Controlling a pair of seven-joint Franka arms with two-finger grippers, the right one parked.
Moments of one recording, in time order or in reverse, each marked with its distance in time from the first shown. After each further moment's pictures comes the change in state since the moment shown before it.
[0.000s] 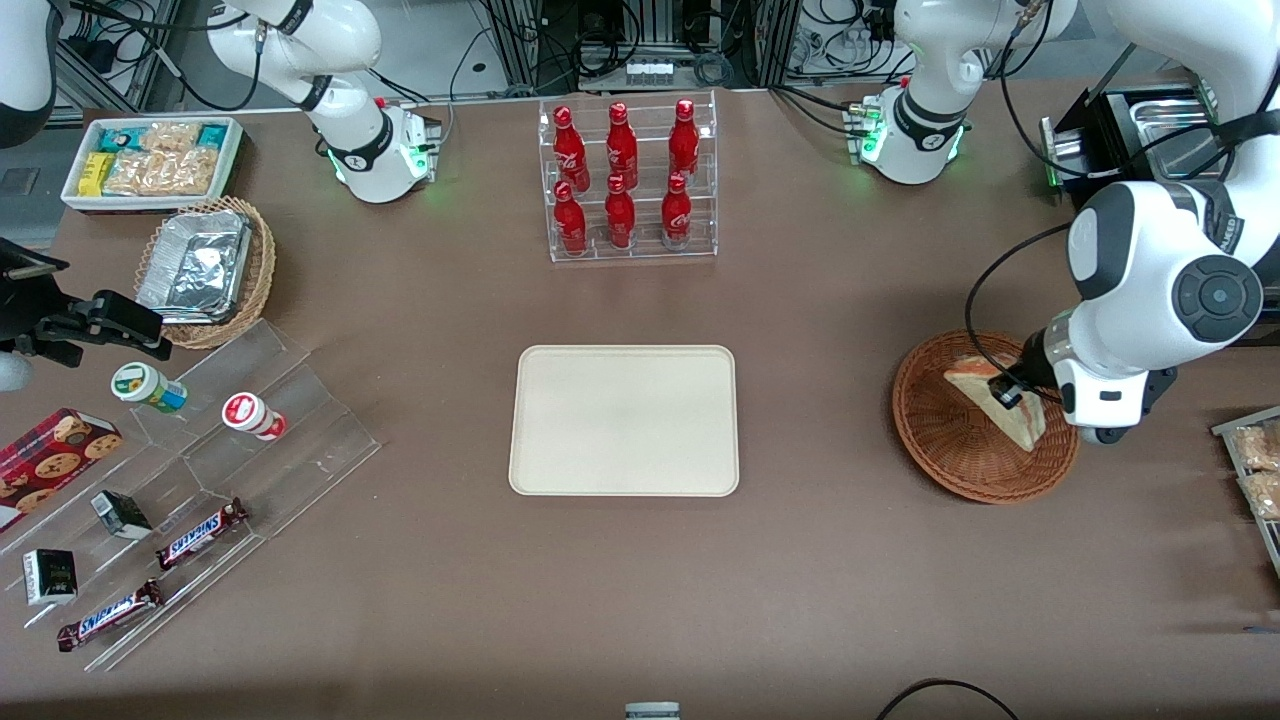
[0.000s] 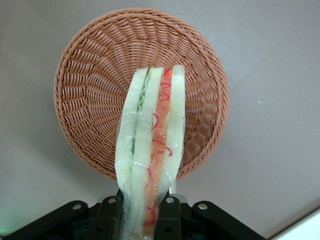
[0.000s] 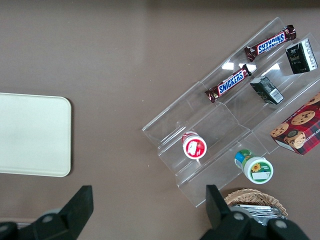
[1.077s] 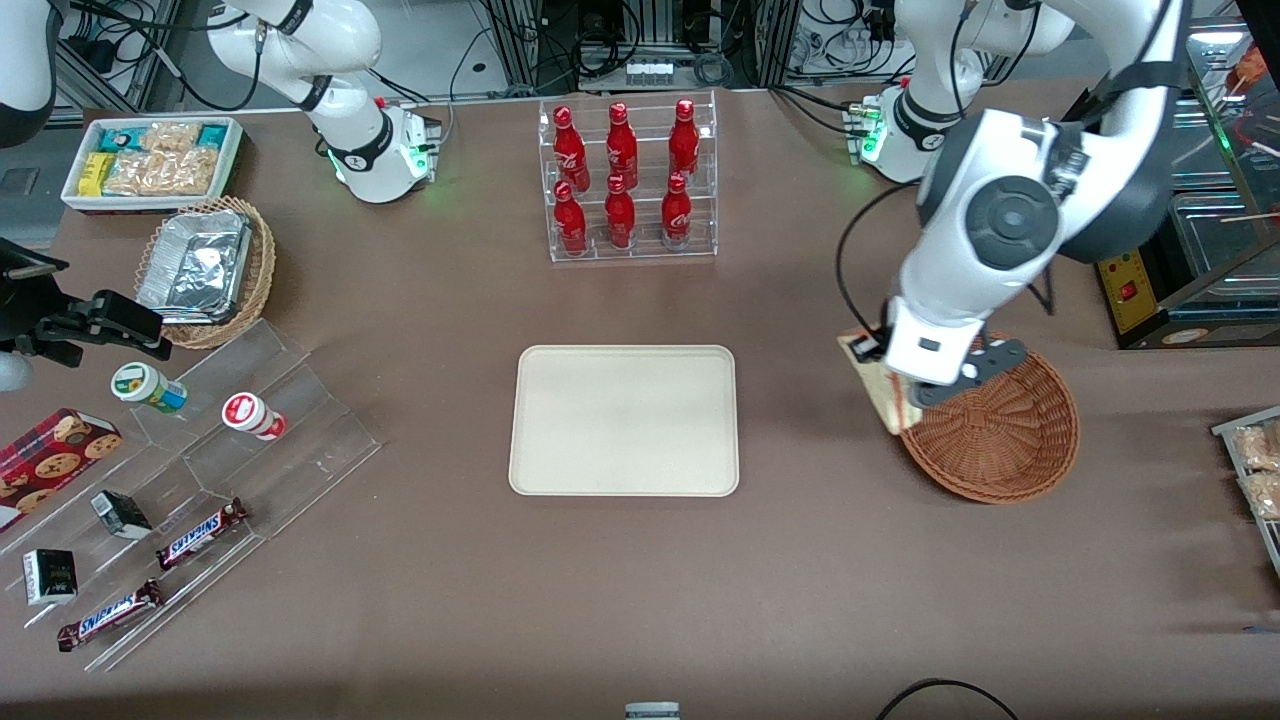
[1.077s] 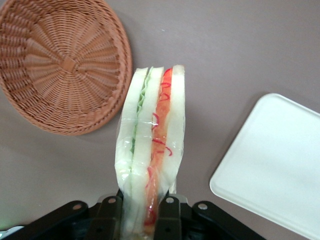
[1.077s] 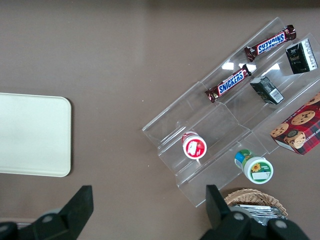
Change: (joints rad) arm -0.325 -0.005 -0.009 0.147 -0.001 -0.121 -0.006
